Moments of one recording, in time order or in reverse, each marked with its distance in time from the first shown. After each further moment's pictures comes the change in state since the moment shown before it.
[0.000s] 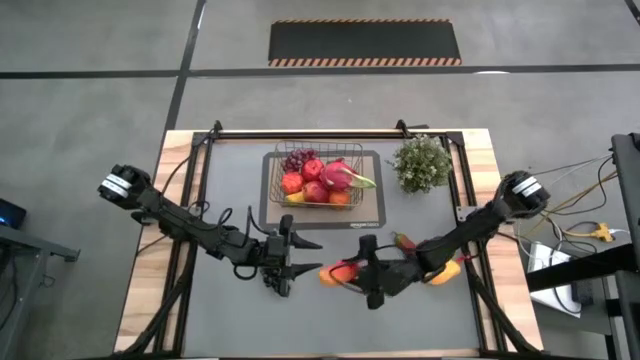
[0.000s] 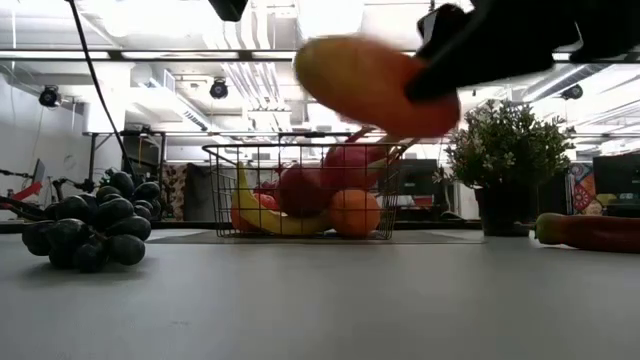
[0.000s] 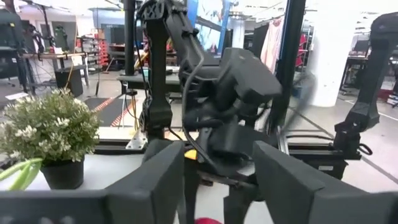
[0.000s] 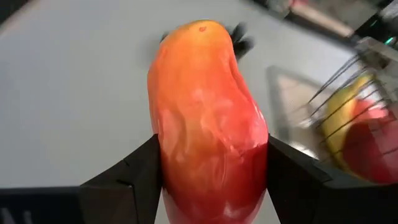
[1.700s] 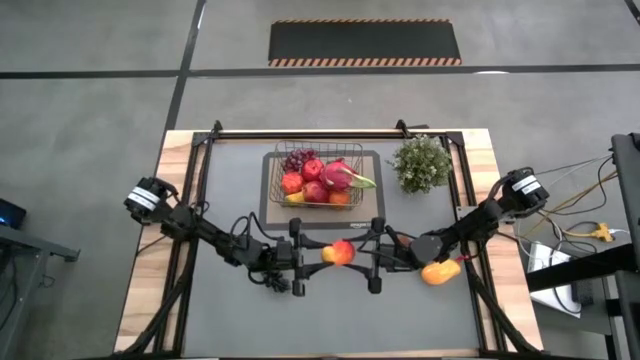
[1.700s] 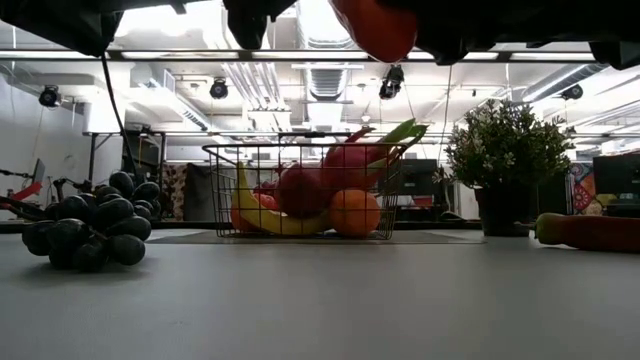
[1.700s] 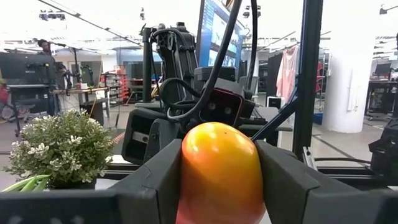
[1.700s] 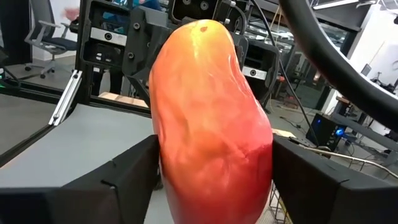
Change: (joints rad) left arm 0.025 0.258 -0.011 0.437 -0.046 0.121; right arm -0.074 -0.004 -0.342 1.087 0.002 -0.254
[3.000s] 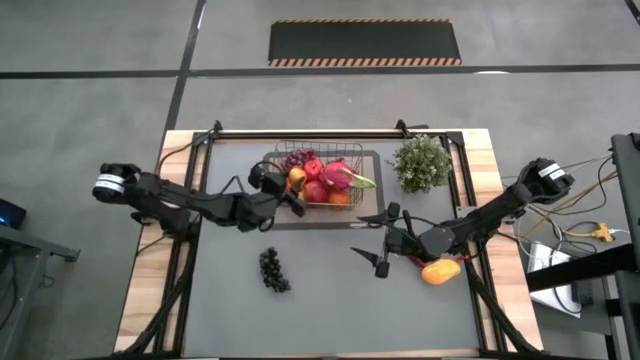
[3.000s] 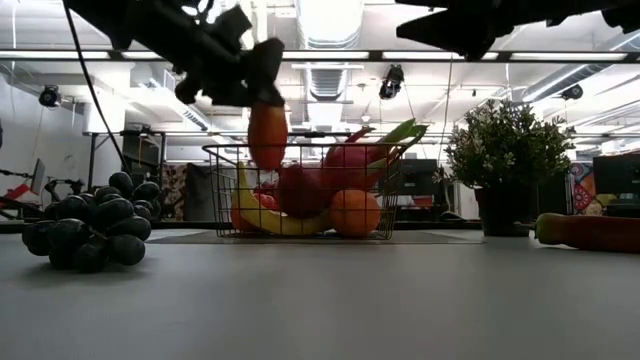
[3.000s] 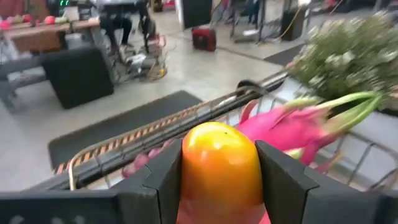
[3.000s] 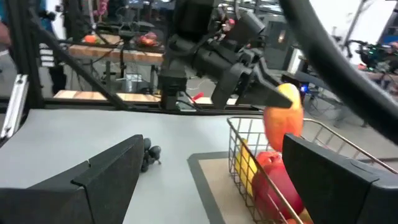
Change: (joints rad) left arm 0.336 -0.335 -0.033 -0.888 -0.503 -0.361; right arm 0.000 -0.264 -0.005 -0.371 0.173 0.174
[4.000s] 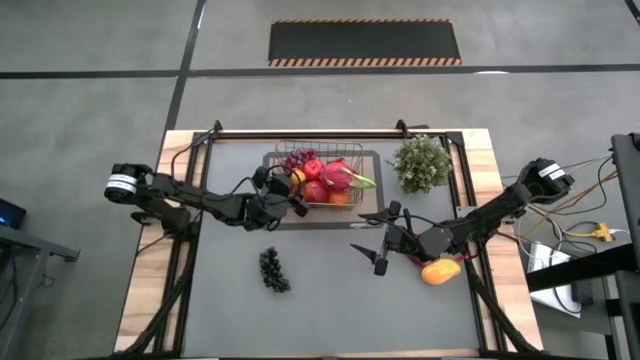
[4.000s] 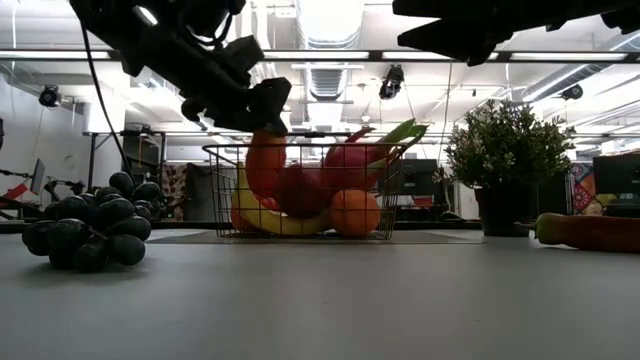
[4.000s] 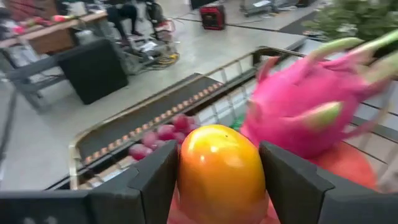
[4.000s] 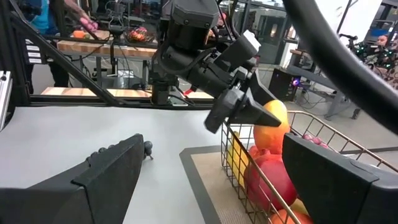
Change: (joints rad) left arm 0.043 0.105 -0.002 -0.031 0.011 0.022; right arm -0.004 0.003 -0.001 -0.026 0.039 0.028
